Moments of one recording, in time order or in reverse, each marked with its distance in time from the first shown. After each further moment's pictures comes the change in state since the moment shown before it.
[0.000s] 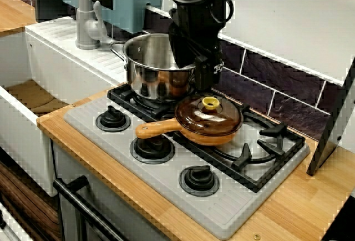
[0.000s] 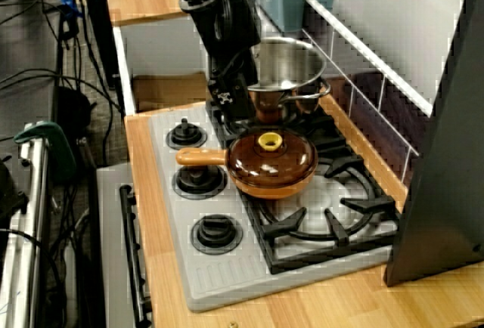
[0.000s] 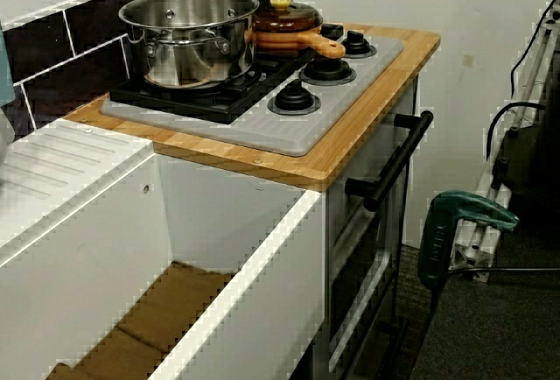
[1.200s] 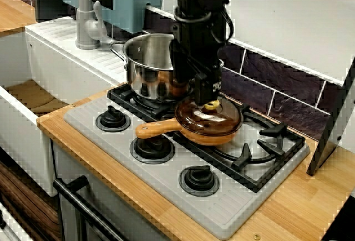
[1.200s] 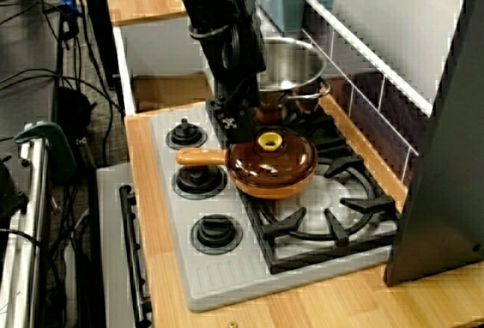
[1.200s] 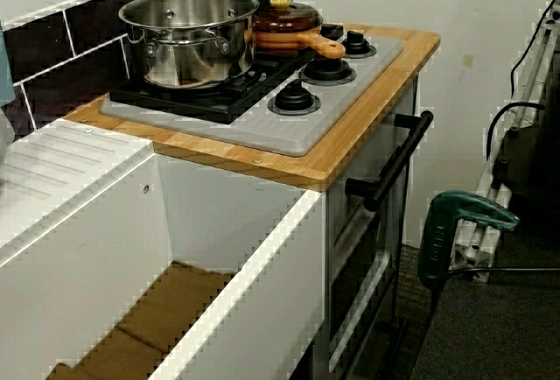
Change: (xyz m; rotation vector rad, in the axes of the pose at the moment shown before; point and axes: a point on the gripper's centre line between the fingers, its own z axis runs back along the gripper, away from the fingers) arm -0.004 -0.006 -0.022 0.001 0.038 -0.017
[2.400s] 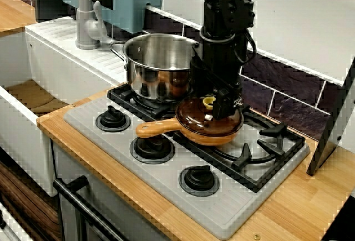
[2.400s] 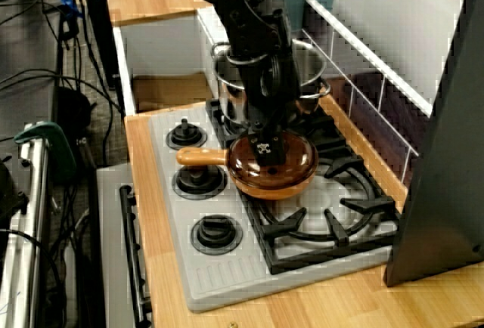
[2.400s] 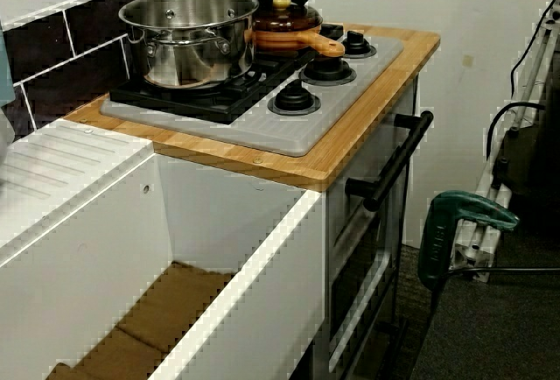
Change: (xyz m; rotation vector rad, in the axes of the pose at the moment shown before) arm 0.020 -0.008 -0.028 -0.009 0.042 -0.005
